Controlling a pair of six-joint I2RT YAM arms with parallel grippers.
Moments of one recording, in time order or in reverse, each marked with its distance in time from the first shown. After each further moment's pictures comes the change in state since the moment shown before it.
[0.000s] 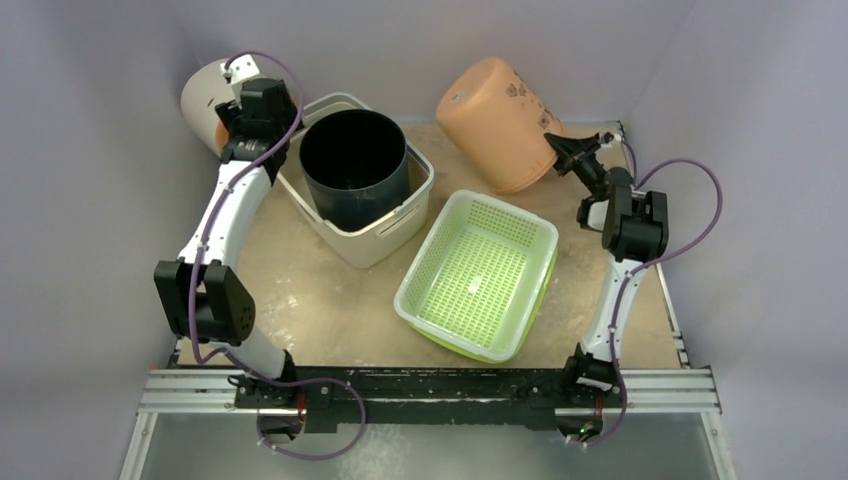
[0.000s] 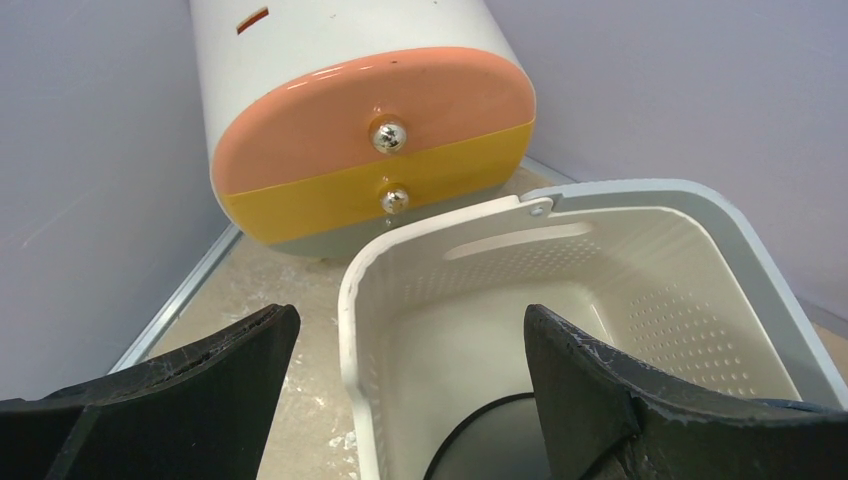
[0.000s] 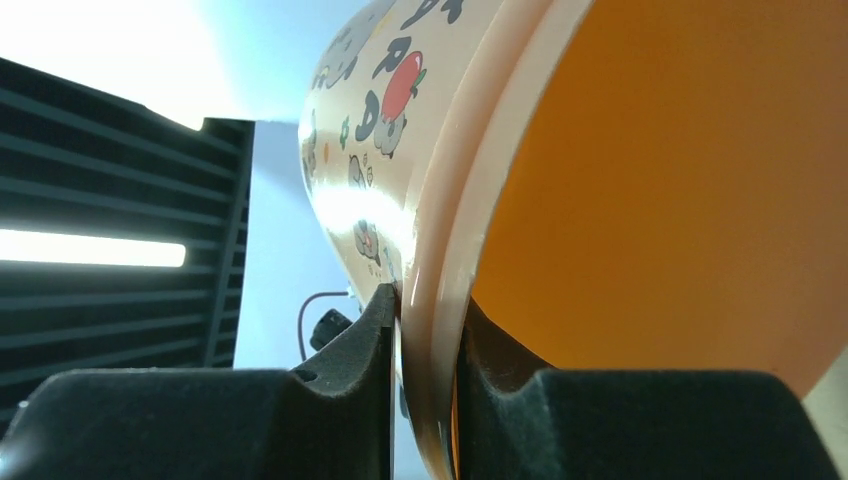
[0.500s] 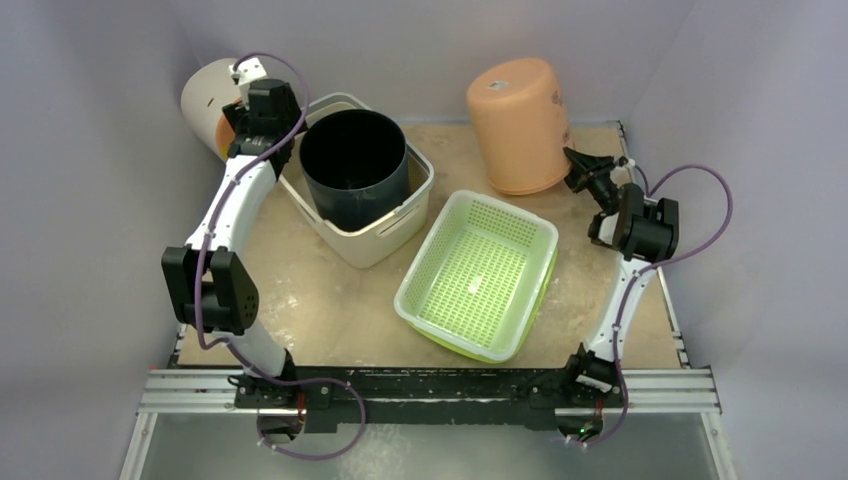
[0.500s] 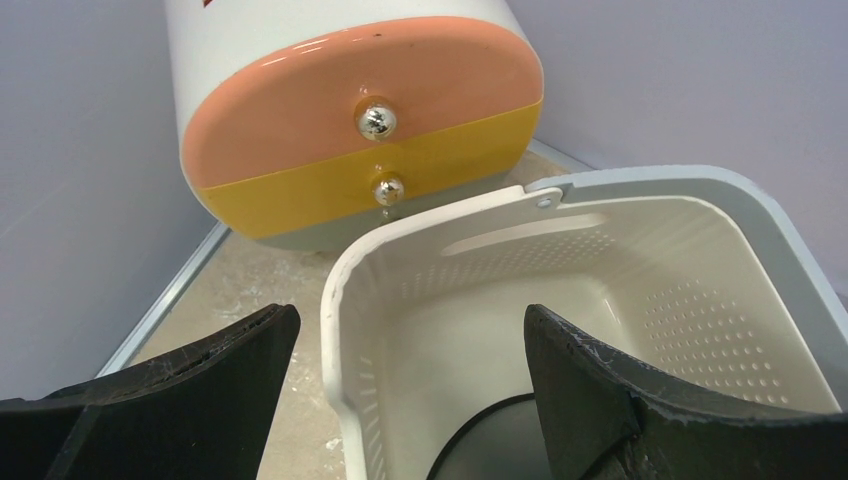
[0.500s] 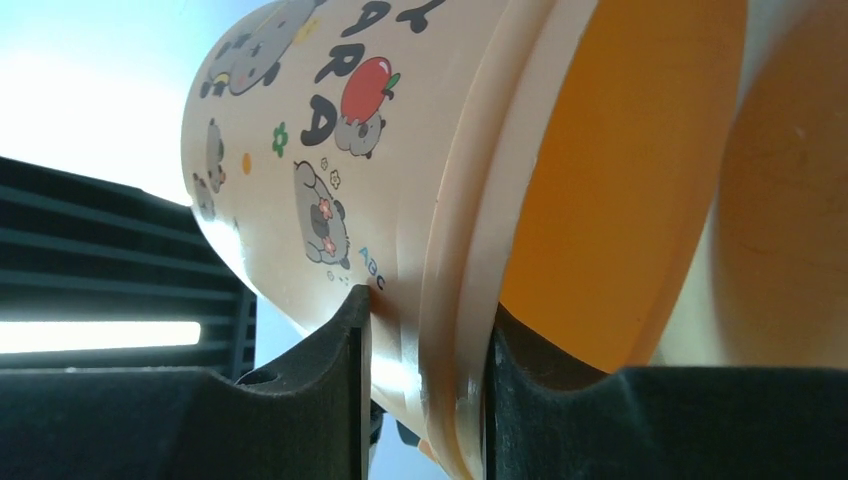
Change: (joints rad) left arm 0.000 0.062 0.015 0.001 0.000 0.000; right arm -0.106 0.059 -0.067 0.001 -0.005 0.005
